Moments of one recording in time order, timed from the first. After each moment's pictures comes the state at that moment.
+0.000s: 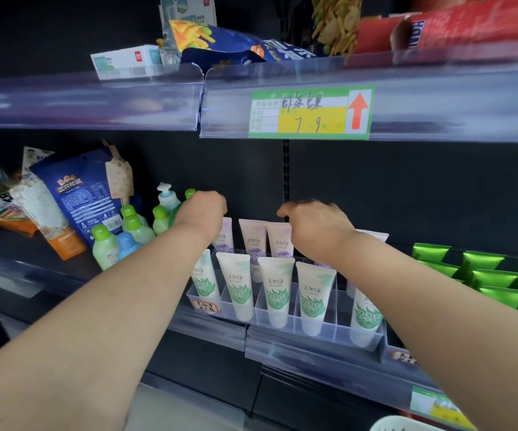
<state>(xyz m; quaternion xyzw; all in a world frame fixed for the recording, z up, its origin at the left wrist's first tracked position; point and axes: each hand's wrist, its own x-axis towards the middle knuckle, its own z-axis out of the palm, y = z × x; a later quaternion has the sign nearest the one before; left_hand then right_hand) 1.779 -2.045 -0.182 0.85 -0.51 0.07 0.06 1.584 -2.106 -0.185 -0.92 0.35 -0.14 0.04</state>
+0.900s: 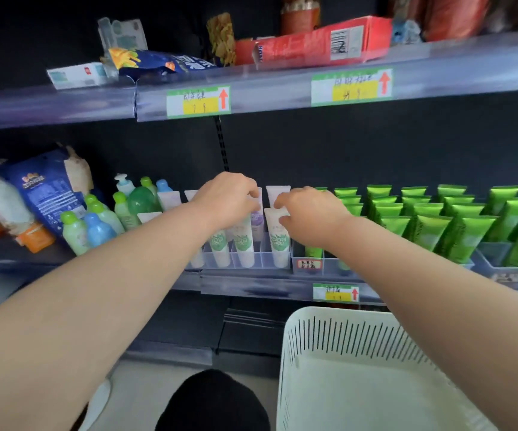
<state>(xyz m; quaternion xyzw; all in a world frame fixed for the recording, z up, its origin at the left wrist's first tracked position) 1.585 -1.972 -0.142 0.72 -0.68 0.05 0.11 1.422 -2.009 -0.169 -0.91 0.41 -0.12 -0.05</state>
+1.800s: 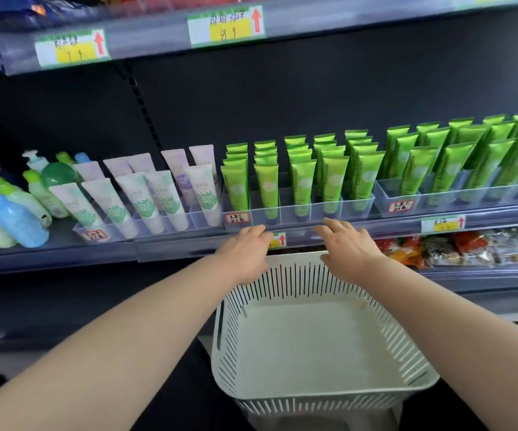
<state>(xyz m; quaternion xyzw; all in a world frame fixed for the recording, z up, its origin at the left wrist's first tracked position) 1.438 -1.942 -0.295 0.62 -0.78 -0.06 -0.06 1.229 -1.972 -0.310 -0.84 0.55 0.00 0.01</state>
